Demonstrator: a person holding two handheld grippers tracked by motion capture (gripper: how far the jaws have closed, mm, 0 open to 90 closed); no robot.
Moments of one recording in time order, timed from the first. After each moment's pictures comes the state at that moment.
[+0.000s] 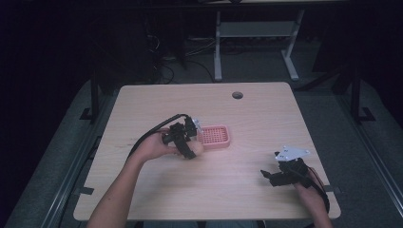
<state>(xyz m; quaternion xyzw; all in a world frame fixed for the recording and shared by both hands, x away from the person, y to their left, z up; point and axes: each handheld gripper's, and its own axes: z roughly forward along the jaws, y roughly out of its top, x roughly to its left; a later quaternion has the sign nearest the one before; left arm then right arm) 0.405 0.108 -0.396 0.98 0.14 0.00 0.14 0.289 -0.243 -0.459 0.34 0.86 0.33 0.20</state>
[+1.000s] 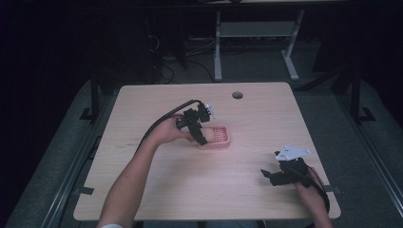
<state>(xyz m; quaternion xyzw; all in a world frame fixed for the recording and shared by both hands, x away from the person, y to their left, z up) 0.448 0.069 -0.383 0.98 0.13 0.00 0.14 0.291 -0.245 -0.459 0.33 0.86 0.34 0.20</state>
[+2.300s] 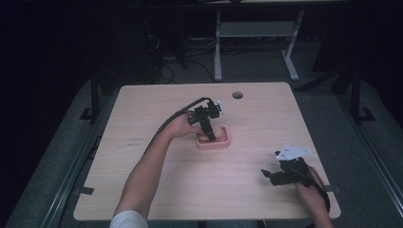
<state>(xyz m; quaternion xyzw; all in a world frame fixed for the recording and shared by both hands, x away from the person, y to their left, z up) 0.481 0.038 -0.411 0.98 0.14 -0.02 0.13 0.291 -0.245 -0.459 0.34 0.85 0.34 0.20</state>
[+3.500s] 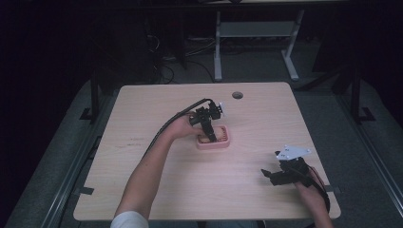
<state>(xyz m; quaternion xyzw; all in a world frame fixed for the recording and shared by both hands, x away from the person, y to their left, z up) 0.478 0.035 -0.413 0.98 0.14 -0.01 0.12 0.292 -0.246 -0.459 0.34 0.86 0.34 0.20</state>
